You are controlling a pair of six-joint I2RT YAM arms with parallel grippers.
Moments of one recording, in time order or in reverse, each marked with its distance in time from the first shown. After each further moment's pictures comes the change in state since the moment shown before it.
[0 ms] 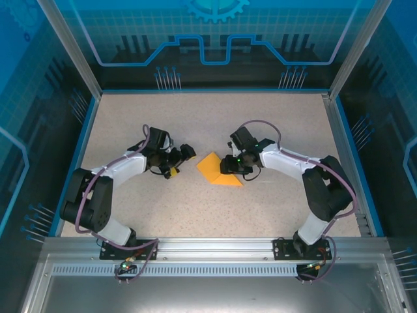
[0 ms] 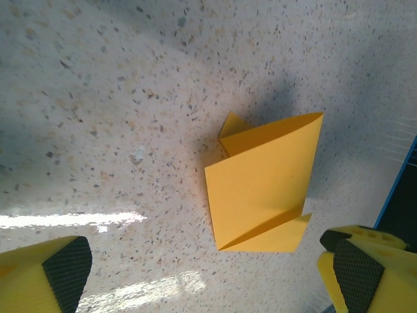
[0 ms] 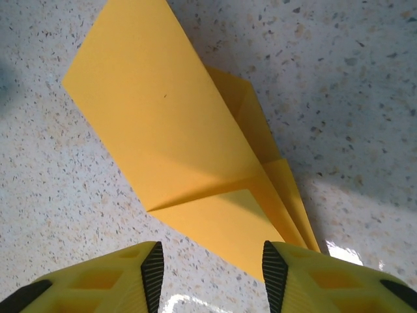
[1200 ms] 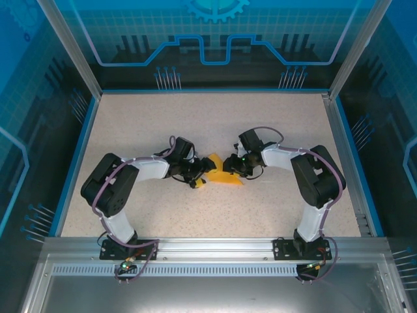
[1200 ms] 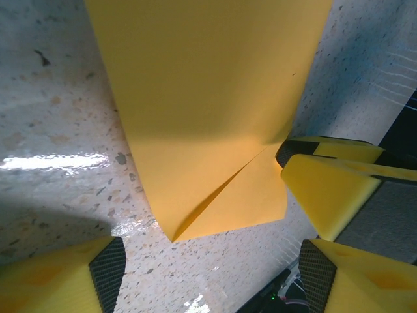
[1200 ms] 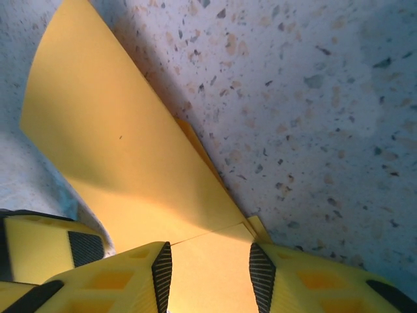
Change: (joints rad) left arm -0.217 0.209 -0.003 0.251 0.115 -0.253; right arm -0.126 0.135 -0.083 0.222 -0.222 0.121
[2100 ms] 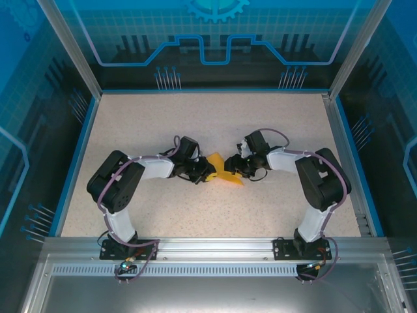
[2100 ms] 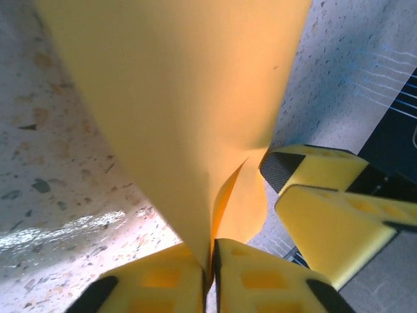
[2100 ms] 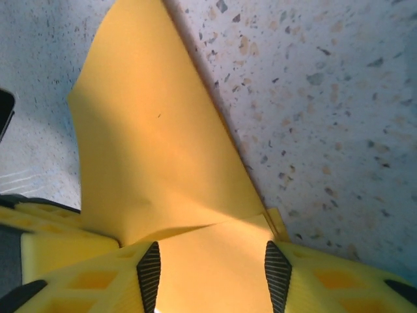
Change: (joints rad) left arm -0.031 0.056 0.039 0.064 0.007 -0.069; right arm -0.033 -0.064 -0.091 0.109 -0.062 -0.040
